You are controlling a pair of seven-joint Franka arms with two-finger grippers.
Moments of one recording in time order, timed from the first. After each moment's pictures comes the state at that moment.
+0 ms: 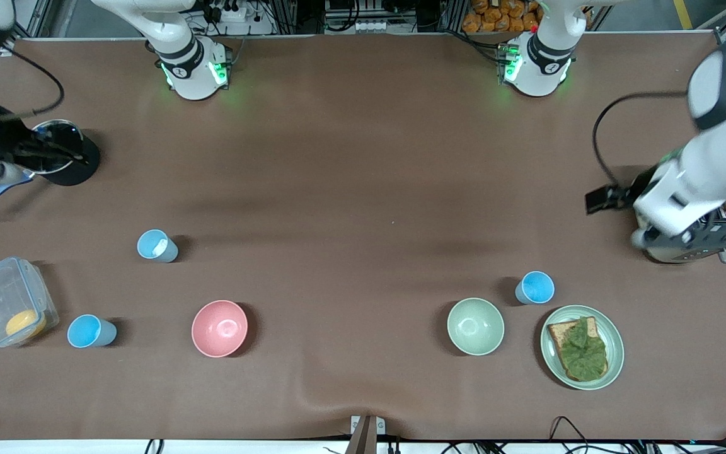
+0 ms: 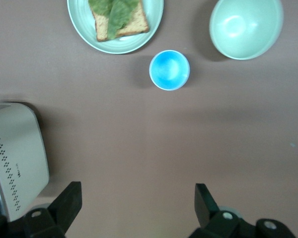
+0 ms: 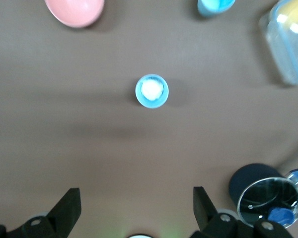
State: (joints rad) left arm -0.01 0.29 -0.16 -1.50 0.06 1.63 -0.17; right arm -0.06 -0.01 0.01 -1.77 0.03 1.58 -0.10
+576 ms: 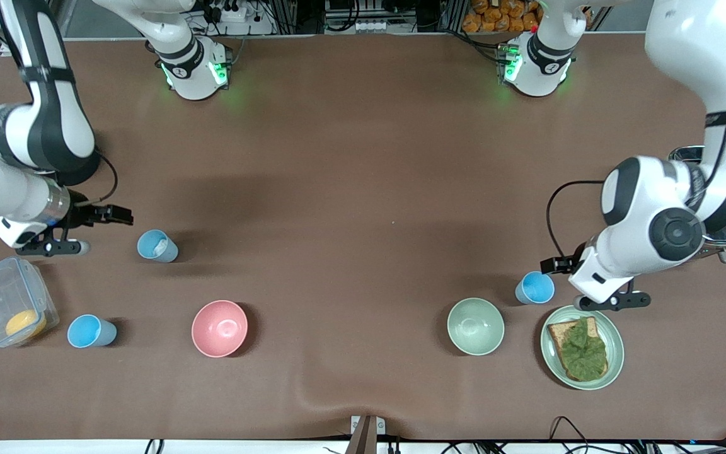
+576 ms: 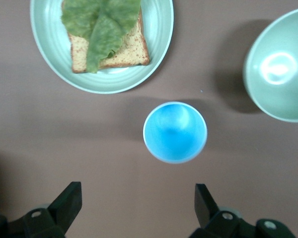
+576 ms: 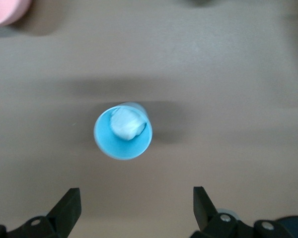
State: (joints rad) left arm -0.03 0.51 -0.15 -1.60 0.12 2.01 -0.28; right arm -0.11 0.21 0.01 -1.97 0.02 2.02 -0.10
